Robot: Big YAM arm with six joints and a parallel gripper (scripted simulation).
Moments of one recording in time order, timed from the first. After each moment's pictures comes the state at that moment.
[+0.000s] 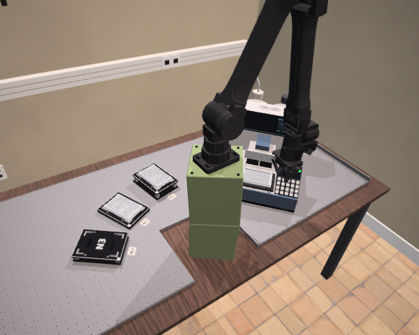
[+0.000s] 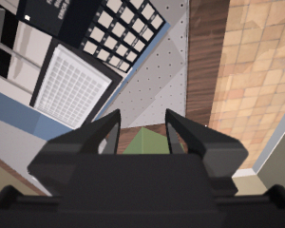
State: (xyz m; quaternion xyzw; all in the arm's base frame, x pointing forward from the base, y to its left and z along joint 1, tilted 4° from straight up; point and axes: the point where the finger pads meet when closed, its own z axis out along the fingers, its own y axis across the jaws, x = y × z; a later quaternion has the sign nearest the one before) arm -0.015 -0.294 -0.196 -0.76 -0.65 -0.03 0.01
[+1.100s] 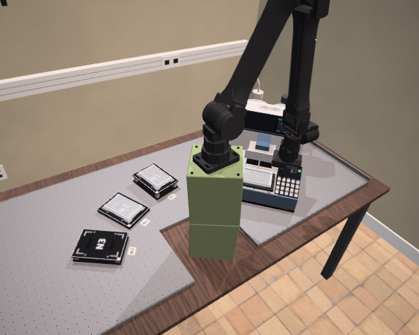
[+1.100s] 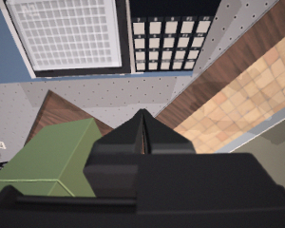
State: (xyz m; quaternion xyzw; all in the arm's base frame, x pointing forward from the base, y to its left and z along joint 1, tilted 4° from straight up) arm -0.010 -0.300 -0.201 -0.42 -0.91 -0.02 -0.04
